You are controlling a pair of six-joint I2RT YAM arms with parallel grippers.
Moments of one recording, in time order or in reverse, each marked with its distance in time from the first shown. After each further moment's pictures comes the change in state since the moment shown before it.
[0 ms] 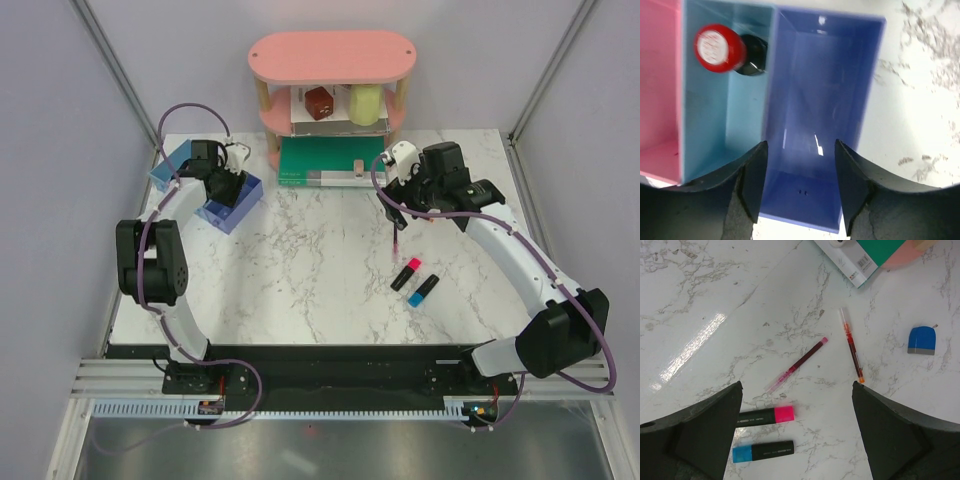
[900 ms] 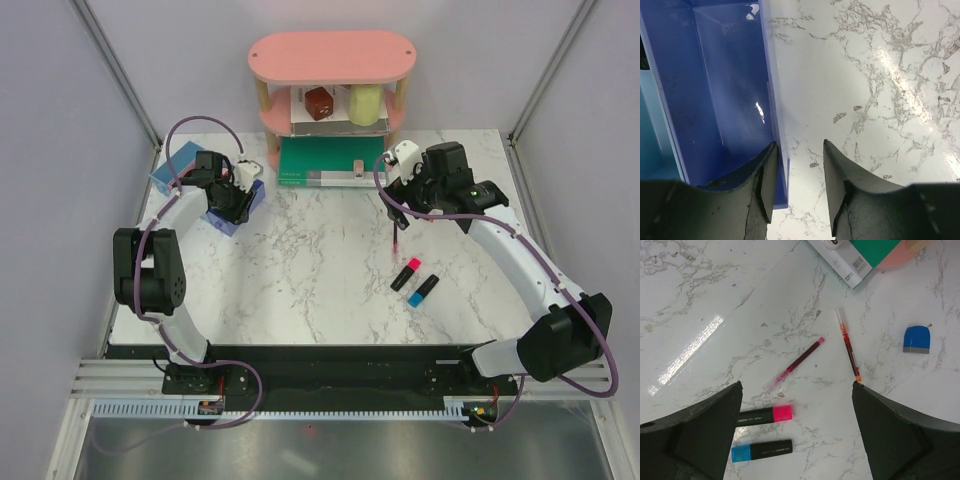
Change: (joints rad) left arm -0.028 -0.087 -0.122 -0.128 0.209 0.110; right arm -0.006 -0.019 -0.003 0.000 0.002 -0.001
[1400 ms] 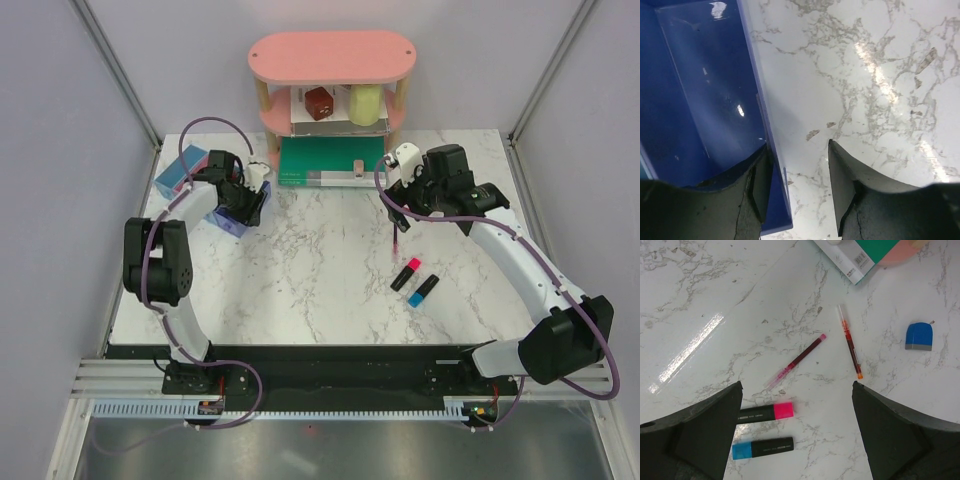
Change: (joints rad) left arm -0.046 0.077 0.052 -0.032 0.018 -0.058; right arm -0.001 -0.014 -0.019 0.000 0.000 -0.002
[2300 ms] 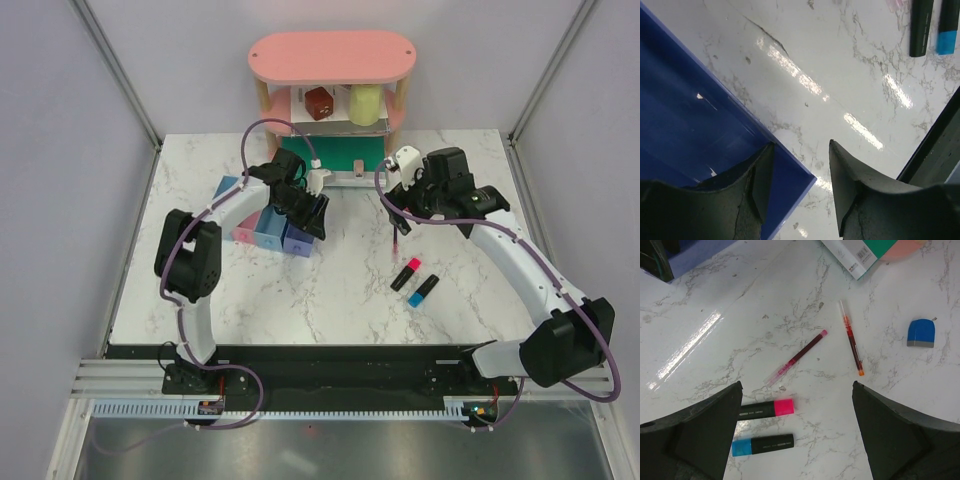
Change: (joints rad) left arm -0.328 0.106 0.195 -0.148 0.269 -0.290; right arm 0.000 -0.011 -0.023 0.000 0.002 -0.008
